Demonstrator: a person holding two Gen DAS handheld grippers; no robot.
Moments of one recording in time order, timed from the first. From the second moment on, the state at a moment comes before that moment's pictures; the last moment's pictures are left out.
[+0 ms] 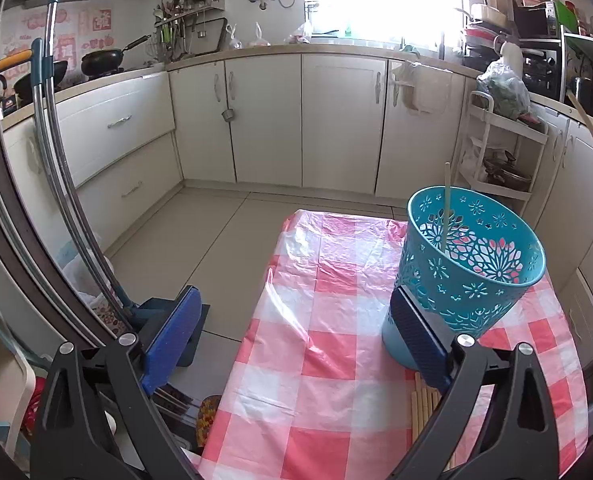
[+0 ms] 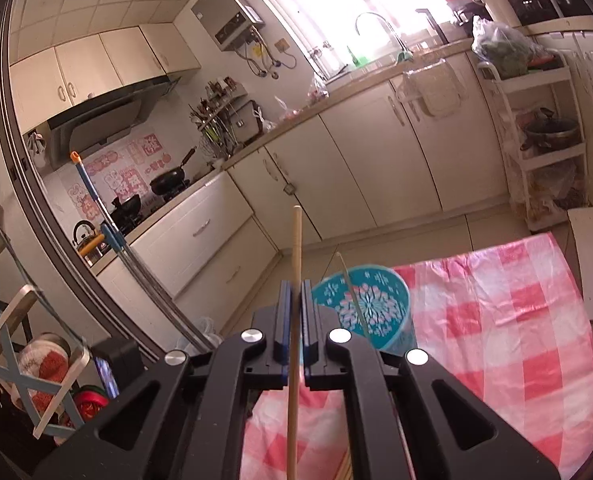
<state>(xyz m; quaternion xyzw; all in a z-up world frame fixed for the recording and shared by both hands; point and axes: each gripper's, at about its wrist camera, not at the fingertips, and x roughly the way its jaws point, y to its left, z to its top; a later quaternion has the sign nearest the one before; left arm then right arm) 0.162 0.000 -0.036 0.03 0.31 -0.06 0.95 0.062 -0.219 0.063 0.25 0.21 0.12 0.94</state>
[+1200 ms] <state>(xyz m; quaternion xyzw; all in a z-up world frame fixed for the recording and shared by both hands) 0.183 0.009 -0.060 0.00 0.36 -0.04 0.93 0.112 -0.152 0.023 0.04 0.22 -0.01 0.97</state>
